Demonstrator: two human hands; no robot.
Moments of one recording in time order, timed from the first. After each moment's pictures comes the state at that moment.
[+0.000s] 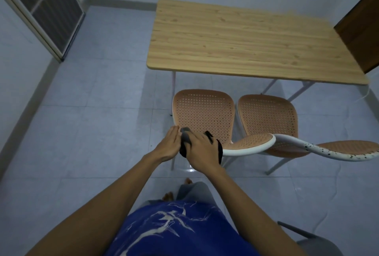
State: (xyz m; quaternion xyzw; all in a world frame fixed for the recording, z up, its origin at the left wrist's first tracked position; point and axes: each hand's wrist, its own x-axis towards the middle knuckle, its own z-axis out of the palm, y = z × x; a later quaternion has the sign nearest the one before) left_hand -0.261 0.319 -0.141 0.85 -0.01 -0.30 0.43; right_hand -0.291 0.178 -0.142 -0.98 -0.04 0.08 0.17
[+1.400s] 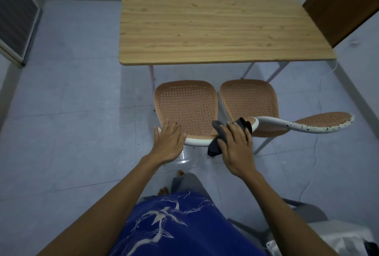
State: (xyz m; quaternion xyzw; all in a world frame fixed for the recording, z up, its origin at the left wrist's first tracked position) left_hand -0.263 0.283 -0.141 0.93 -0.16 -0.24 0.22; right_hand -0.340 0.046 -0.154 -0.99 0.04 -0.03 0.09
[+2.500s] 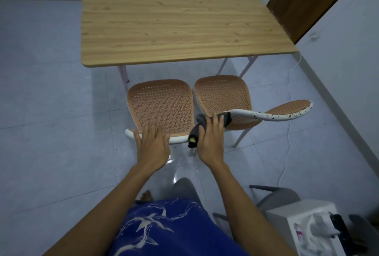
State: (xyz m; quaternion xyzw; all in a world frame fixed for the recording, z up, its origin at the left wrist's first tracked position) left_hand -0.293 0.237 -0.148 0.97 -0.14 -0.10 0.18; right_hand -0.330 0.051 -0.154 -0.94 0.20 -0.05 0.26
